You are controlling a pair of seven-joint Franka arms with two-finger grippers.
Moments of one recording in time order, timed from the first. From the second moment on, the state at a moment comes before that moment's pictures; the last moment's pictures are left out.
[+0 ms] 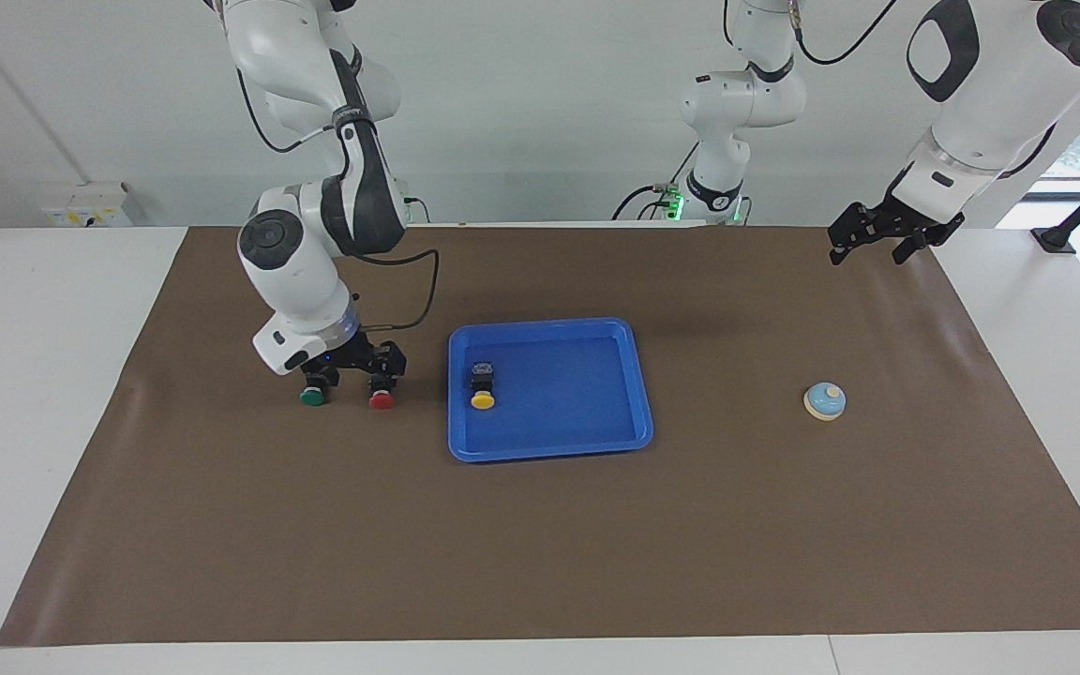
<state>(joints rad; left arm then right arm) -0.03 -0.05 0.00 -1.71 -0.03 1.56 0.03 0.13 0.22 0.00 -1.95 0.07 2.09 0.18</state>
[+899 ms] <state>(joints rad) -0.03 -0.05 0.00 -1.71 -0.03 1.56 0.03 0.00 0.15 0.00 -2.23 -0.03 2.31 0.08</state>
